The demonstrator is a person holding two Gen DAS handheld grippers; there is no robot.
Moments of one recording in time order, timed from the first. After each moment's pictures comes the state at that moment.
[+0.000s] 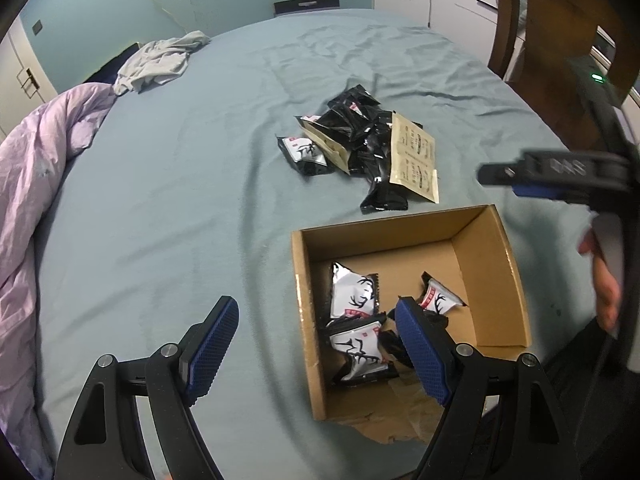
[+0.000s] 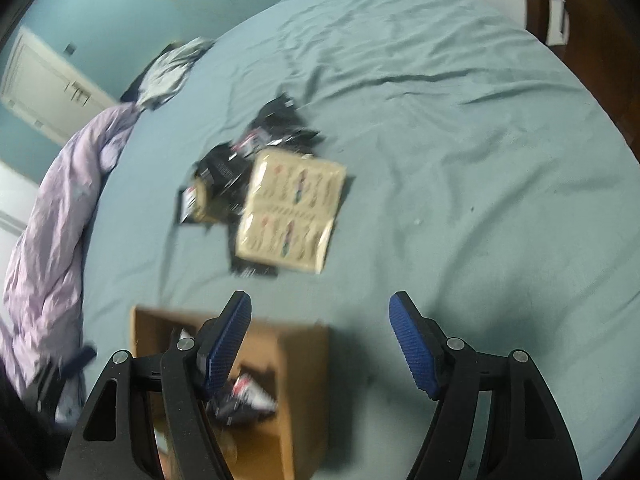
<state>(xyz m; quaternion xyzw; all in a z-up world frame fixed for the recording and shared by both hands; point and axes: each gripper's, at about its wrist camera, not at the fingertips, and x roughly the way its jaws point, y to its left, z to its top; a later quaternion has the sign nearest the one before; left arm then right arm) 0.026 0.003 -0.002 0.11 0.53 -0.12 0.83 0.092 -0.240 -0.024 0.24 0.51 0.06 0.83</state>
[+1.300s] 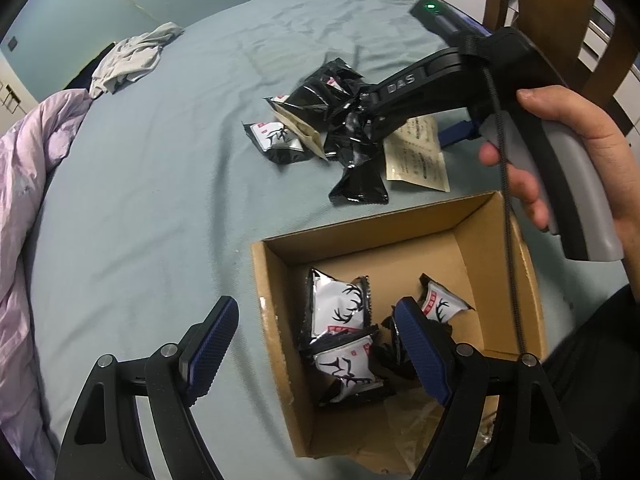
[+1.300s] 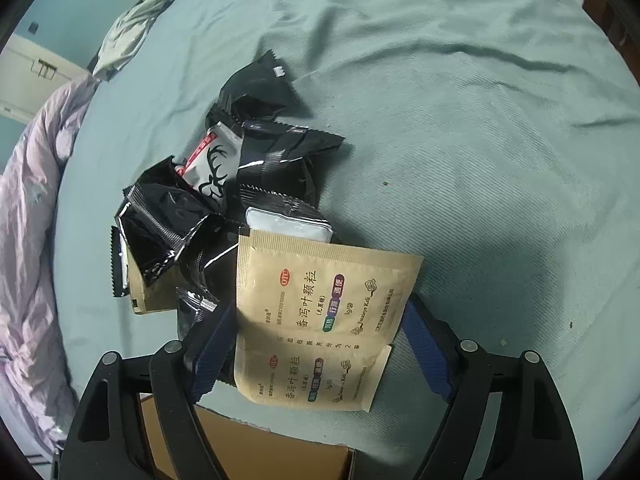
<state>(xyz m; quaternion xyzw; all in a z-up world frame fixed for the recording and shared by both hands) 0.047 -0.023 -0.027 0.14 0.55 -0.13 0.81 0.235 -0.202 -0.086 0.22 0.60 0.07 0.77</state>
